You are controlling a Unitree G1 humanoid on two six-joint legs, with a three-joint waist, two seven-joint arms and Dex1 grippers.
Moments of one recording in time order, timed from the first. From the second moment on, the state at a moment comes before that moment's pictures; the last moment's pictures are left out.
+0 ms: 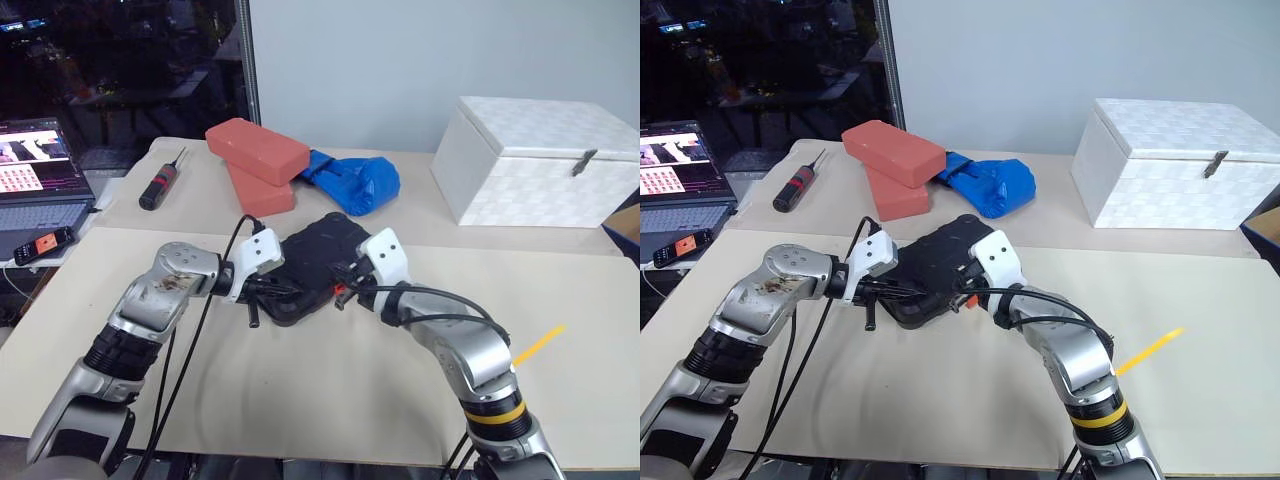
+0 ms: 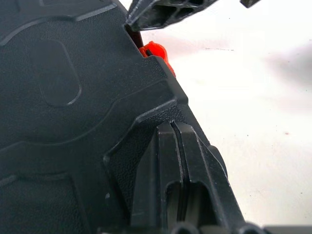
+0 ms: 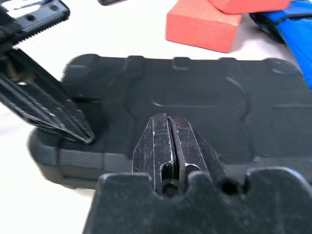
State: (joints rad) left arm -0.63 0.69 -0.28 -0.04 -0.23 0.60 -1.16; right arm -0.41 -0.27 0.22 -0.43 0.23 0.84 0.37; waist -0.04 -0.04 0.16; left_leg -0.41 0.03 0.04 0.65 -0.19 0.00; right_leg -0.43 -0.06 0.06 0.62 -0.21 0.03
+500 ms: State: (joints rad) left arm -0.62 0.69 -0.28 -0.04 -0.23 0.61 -1.16; right arm -0.29 -0.36 0.21 -0.50 0.25 1.01 0.36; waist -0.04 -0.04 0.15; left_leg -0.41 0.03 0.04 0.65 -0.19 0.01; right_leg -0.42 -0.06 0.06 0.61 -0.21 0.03
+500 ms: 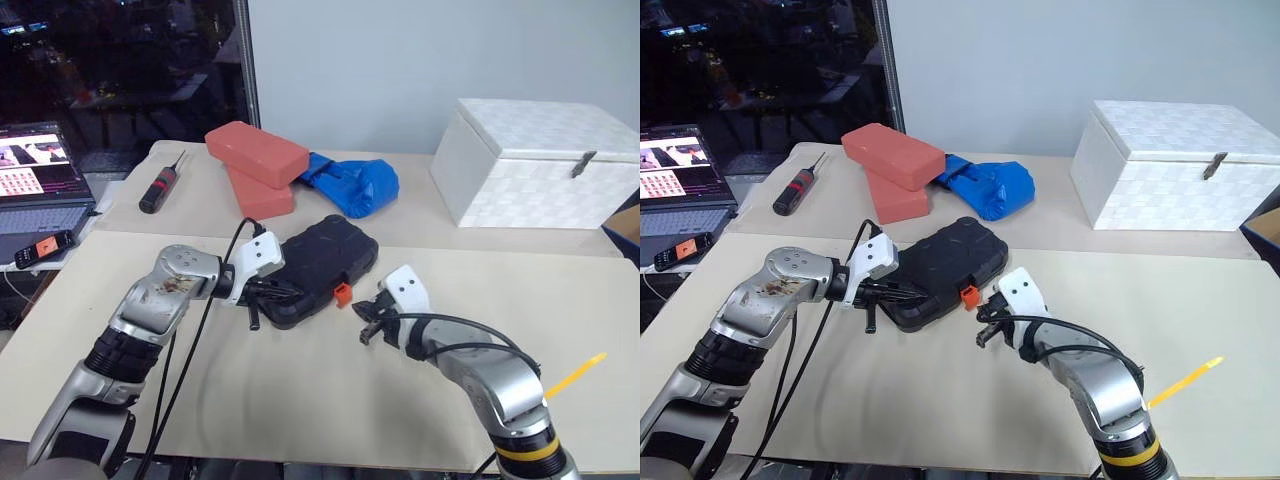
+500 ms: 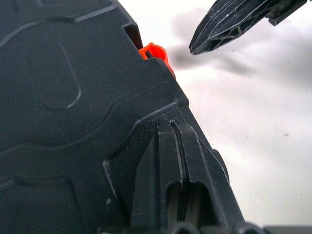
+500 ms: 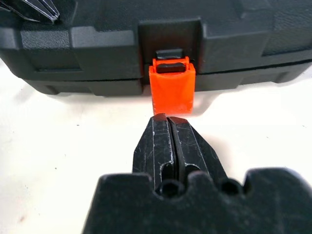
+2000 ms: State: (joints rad) left arm -0.61 0.68 -0.28 -0.08 -0.20 0.62 -1.14; right arm -0.37 -0.14 0.19 -0.36 0.19 0.73 0.34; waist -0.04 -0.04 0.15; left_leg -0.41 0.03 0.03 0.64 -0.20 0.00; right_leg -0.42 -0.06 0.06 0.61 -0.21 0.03
